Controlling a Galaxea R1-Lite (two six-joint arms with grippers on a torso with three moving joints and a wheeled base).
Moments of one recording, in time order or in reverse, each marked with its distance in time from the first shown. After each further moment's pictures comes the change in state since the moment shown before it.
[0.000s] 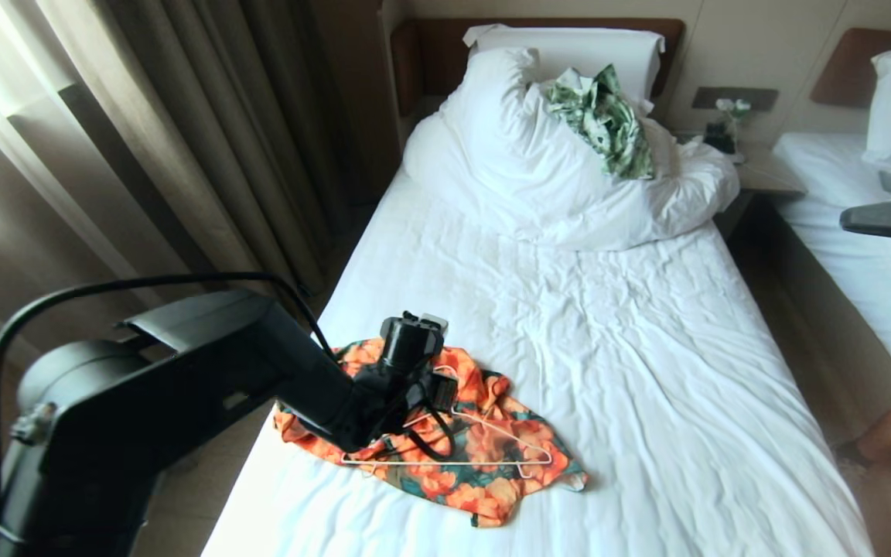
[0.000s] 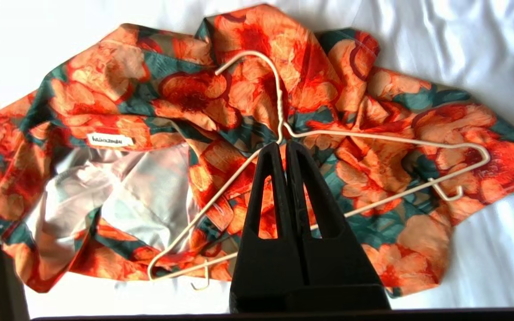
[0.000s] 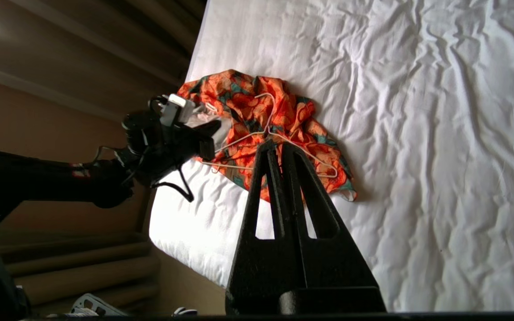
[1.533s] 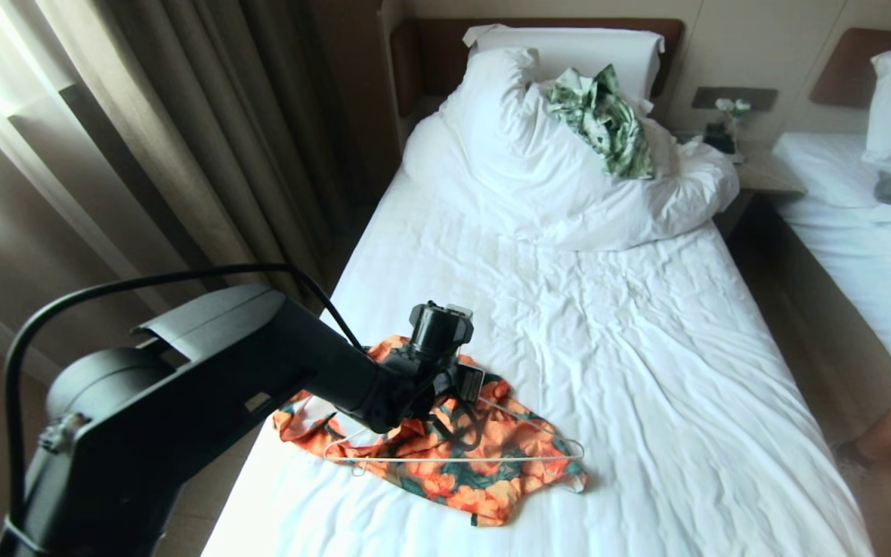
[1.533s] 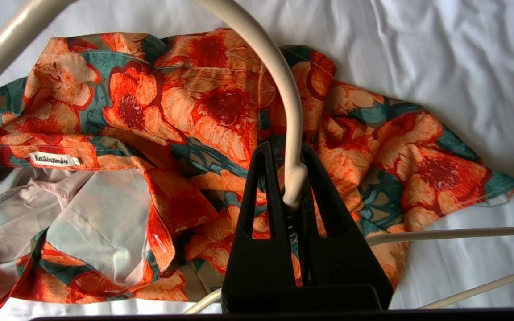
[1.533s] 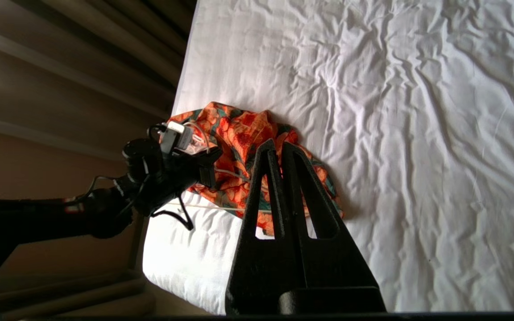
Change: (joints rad) left arm -0.047 0.058 -0.206 0.181 -0.024 -0.061; right arm -0.035 -0.010 -0.043 -0.001 -0.066 0.040
